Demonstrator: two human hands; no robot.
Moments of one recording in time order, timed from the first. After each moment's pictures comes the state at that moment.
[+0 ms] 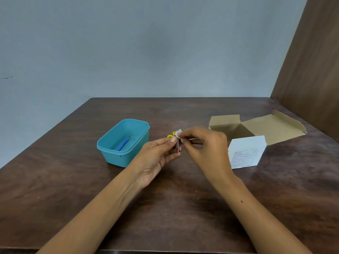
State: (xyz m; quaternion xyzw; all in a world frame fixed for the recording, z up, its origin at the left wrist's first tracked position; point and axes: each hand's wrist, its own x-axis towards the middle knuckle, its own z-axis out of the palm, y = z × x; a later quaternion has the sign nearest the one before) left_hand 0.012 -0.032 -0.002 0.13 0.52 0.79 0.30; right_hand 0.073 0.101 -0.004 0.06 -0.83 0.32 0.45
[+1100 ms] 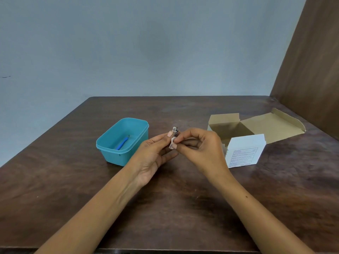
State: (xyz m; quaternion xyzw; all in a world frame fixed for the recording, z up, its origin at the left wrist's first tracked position) left_hand 0.010 -0.032 -0.003 0.12 0.52 0.80 0.28; right_hand 0.076 0.089 -0.002 0.01 -0.75 0.59 0.28
